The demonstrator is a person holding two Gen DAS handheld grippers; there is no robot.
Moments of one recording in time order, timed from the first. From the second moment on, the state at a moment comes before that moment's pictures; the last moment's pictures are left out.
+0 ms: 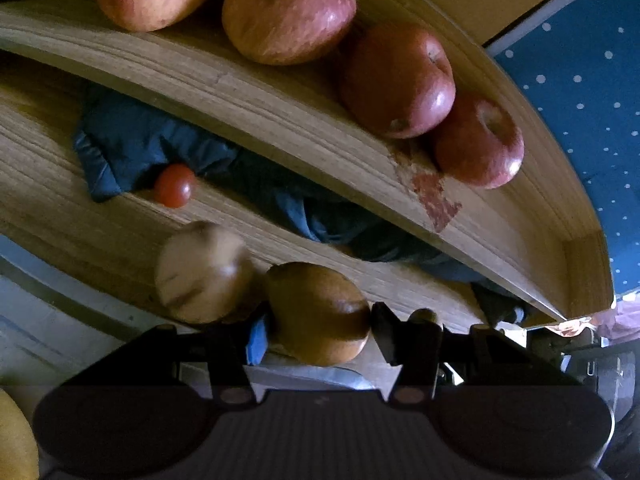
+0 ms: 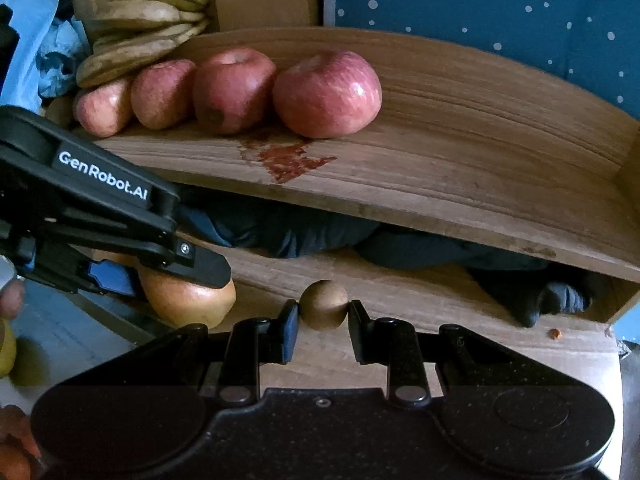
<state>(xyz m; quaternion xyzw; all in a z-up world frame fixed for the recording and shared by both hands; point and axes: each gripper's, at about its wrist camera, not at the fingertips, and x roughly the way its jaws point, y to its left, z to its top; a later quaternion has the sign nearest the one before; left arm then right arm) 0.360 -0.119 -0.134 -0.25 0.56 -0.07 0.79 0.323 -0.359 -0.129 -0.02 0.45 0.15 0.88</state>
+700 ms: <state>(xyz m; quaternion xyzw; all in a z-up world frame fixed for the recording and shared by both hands) 0.340 -0.095 -0.102 -0.22 0.55 -0.14 0.79 0.269 -0.337 -0.103 -0.01 0.44 0.10 0.89</state>
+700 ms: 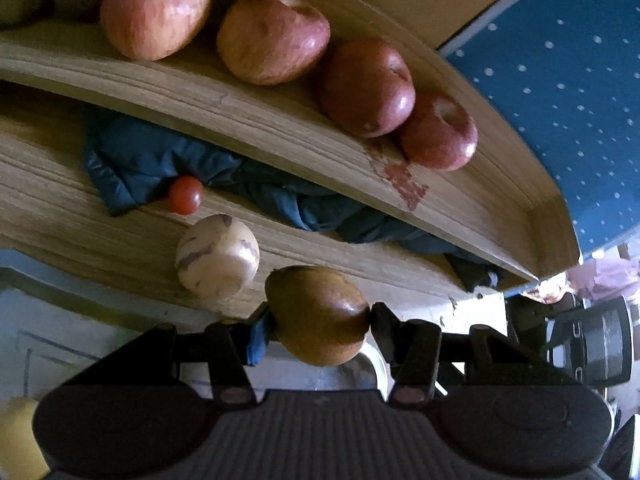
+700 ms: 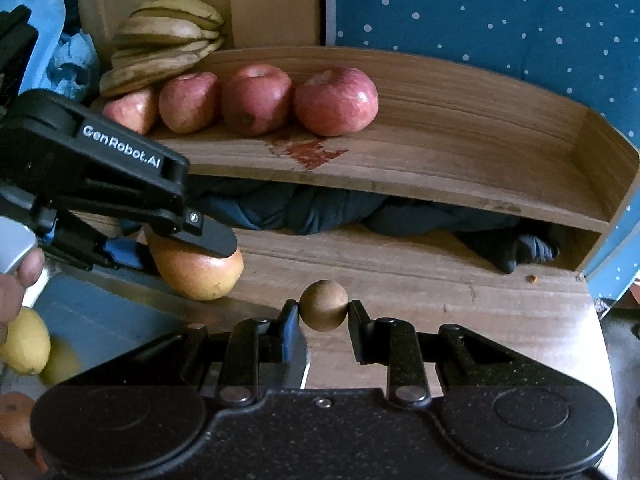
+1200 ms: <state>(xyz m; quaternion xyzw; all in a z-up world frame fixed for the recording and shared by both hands) 0.315 -0.083 -0.092 -0.15 0.56 -0.24 0.78 0.213 -0.306 -0.093 0.01 0.45 0.07 0.89</state>
